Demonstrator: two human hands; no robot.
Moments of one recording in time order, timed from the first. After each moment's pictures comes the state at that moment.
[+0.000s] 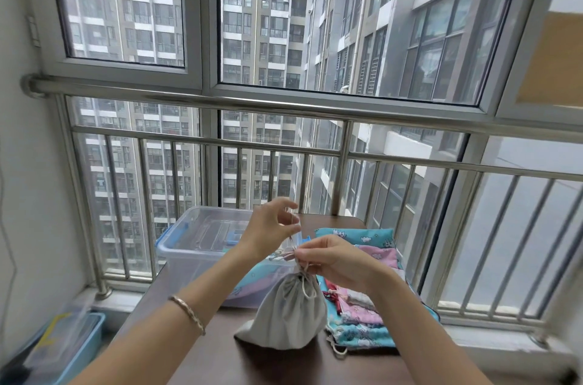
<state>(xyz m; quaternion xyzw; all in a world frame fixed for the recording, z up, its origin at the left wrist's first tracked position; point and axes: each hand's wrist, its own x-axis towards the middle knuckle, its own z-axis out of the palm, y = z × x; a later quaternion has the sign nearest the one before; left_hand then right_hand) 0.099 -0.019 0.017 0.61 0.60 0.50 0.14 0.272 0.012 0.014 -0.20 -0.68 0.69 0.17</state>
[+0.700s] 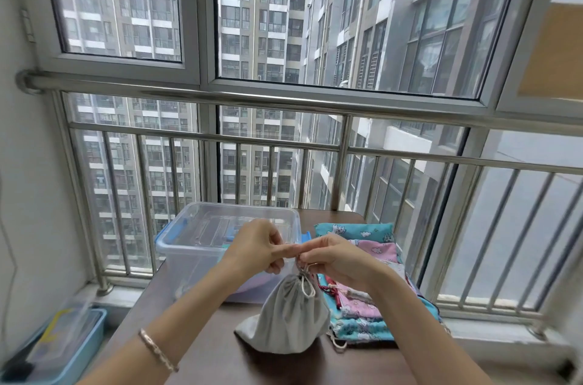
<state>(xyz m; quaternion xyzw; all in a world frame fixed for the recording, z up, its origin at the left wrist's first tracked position) 0.109 -0.070 0.018 0.58 0.67 0.41 0.21 0.274 0.017 0.002 -0.25 -0.69 0.66 0.19</state>
